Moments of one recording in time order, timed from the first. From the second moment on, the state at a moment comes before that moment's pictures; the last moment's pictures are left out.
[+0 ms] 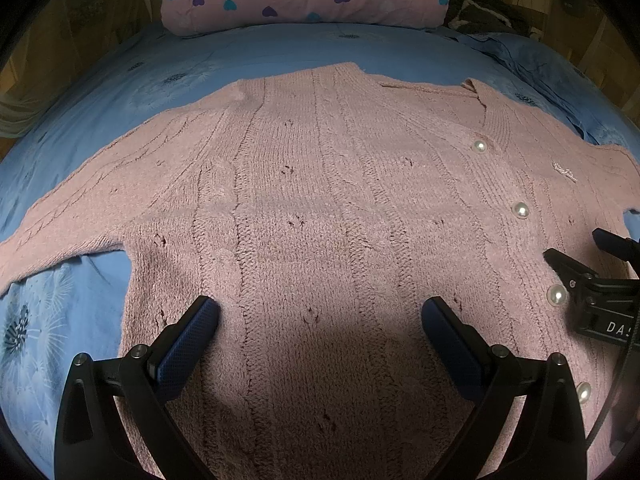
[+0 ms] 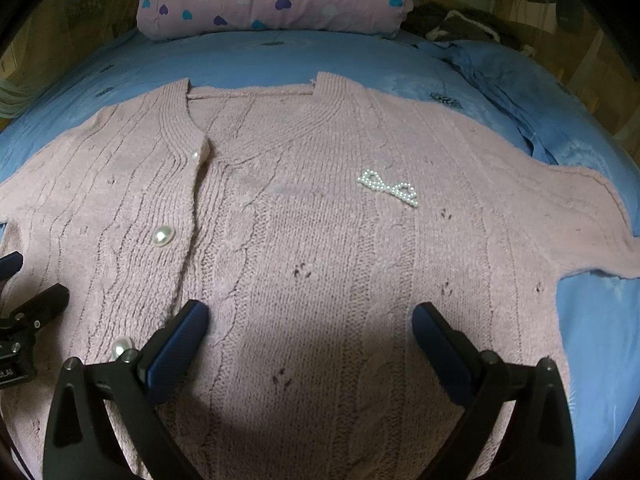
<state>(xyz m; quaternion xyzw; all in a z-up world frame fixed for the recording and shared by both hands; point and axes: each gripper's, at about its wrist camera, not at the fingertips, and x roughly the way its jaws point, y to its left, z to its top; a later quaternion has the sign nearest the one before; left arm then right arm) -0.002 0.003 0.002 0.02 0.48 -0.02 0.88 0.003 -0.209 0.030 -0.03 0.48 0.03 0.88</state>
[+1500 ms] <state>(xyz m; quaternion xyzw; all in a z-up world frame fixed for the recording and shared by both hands) 0.001 0.008 -0.001 0.00 0.48 -0.03 0.88 0.003 -0.208 0.029 -0.03 0.48 0.02 0.88</state>
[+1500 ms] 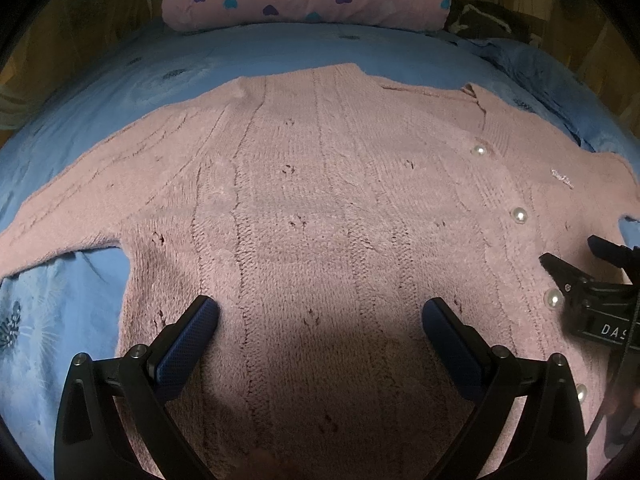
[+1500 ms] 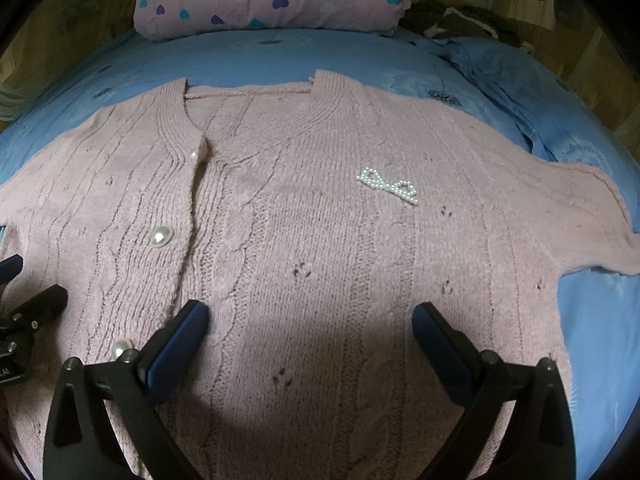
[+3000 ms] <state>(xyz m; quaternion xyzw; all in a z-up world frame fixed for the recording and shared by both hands) -0.079 0.489 0.031 -0.47 0.31 0.36 0.74 -0.019 -0.128 0.041 -0.12 0.41 0.09 0.90</state>
